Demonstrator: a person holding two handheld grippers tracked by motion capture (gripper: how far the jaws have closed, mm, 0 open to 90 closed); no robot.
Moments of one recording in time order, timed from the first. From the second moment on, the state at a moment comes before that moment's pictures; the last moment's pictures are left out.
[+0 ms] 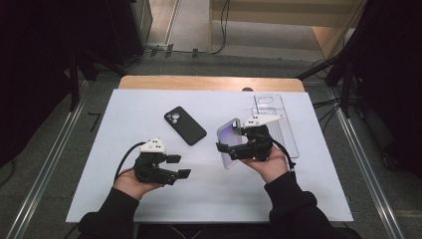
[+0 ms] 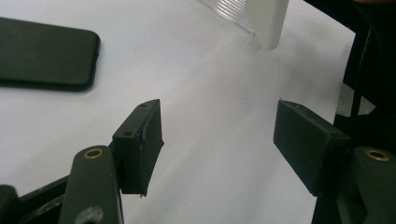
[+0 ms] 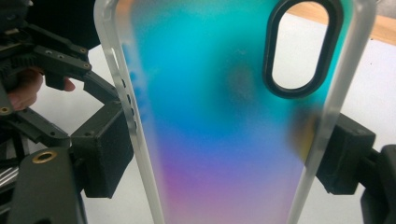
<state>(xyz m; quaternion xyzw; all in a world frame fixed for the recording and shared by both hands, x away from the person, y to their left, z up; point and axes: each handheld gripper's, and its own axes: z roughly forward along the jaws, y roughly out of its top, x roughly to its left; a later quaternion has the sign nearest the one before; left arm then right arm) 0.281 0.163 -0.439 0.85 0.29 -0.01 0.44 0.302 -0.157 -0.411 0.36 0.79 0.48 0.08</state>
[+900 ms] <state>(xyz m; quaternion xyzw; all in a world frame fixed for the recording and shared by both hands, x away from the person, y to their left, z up) 0.265 0.207 -0.457 0.84 0.37 0.02 0.40 0.334 -0.207 -0.367 0.40 0.76 0.50 0.10</state>
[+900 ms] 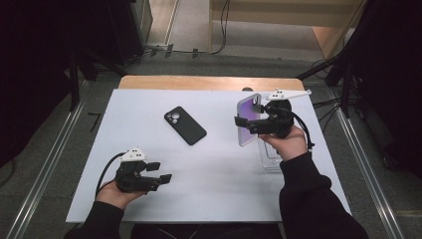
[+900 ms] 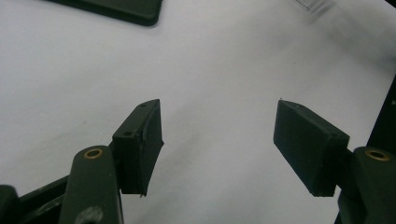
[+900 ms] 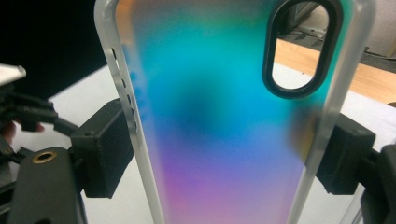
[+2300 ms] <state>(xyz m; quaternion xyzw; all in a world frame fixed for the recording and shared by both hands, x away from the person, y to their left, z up) 0.270 0.211 -0.460 0.83 0.38 0.02 0.41 0.418 -0.275 -0.390 0.56 0.67 0.44 0.20</state>
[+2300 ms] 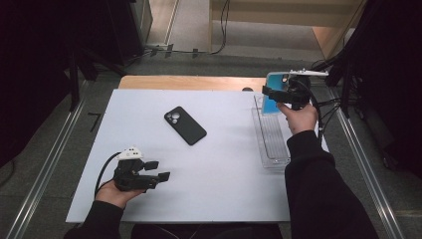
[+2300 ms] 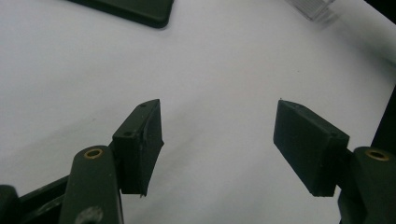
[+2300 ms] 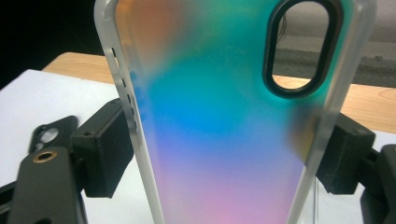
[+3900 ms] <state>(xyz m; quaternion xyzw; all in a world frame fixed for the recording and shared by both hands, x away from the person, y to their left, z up) 0.272 0.208 -0.463 0.84 0.38 0.01 0.40 0.491 -0.269 -0.460 0.62 0.66 0.37 0.19</state>
